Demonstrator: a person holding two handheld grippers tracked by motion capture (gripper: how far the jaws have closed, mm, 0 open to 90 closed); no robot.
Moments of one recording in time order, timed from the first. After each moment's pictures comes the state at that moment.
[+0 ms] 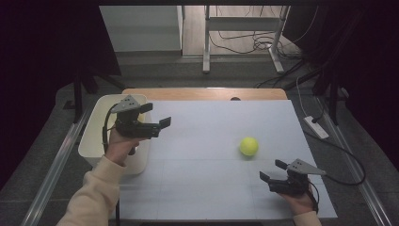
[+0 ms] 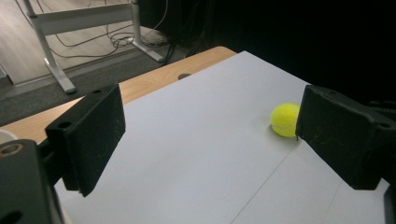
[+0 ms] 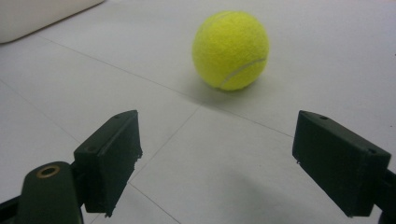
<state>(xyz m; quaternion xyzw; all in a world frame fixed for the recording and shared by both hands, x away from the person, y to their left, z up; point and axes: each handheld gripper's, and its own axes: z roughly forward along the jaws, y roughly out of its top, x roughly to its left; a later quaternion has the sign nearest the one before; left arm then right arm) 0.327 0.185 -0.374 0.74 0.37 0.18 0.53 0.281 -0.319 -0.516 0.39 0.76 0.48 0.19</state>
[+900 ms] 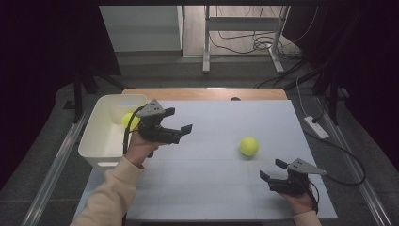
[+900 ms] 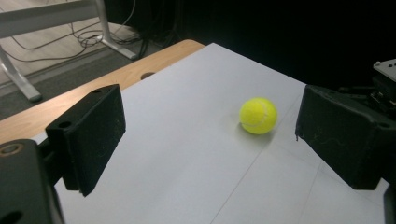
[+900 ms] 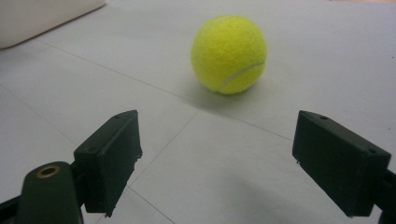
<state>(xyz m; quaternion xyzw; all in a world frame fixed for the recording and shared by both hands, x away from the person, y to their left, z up) 0.332 0.133 -0.383 0.77 0.33 0.15 0.53 0.282 -0.319 -0.514 0.39 0.76 0.48 0.19</state>
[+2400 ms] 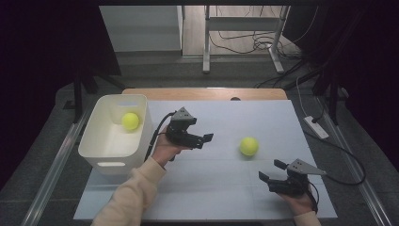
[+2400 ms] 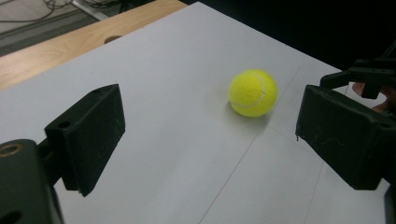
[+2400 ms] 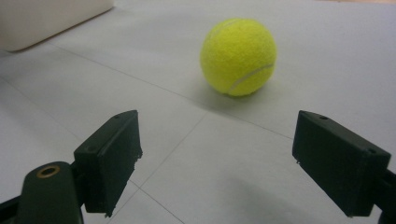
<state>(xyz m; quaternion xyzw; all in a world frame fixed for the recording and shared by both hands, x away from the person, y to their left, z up) 0.364 0.072 -0.431 0.80 0.33 0.09 0.49 0.280 -0.317 -0.513 0.39 0.76 0.49 0.19</state>
